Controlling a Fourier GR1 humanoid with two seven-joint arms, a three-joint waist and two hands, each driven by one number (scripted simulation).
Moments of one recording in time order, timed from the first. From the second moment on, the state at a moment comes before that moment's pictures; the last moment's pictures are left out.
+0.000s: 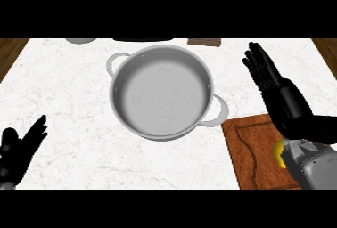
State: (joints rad) left arm 0.07 0.58 -0.11 -1.38 0.25 0.15 0.20; right arm -0.34 -0.38 0.25 -1.72 -0.22 -0.15 0.08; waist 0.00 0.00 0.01
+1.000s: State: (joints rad) left arm -0.10 0.33 -0.17 -1.66 0.28 0.28 0.23; right arm 0.17 -0.76 0.01 -1.88 0.02 -0.20 -0.02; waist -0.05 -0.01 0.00
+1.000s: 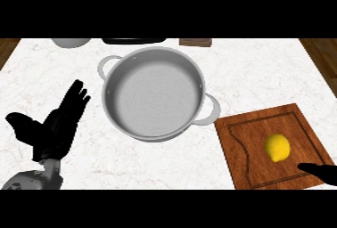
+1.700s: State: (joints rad) left arm -0.14 0.29 -0.19 -1.66 0.25 0.28 0.27; right arm 0.25 -1.13 -0.18 -2.18 -0.16 0.15 0.57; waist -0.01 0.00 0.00
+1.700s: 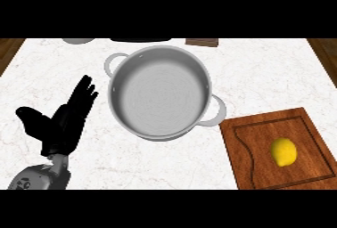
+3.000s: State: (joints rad) left arm -0.13 0.23 -0.13 -1.70 0.19 0.21 0.32; right arm 0.02 -0.83 0.10 -2.07 0.10 0.33 0.93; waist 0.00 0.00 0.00
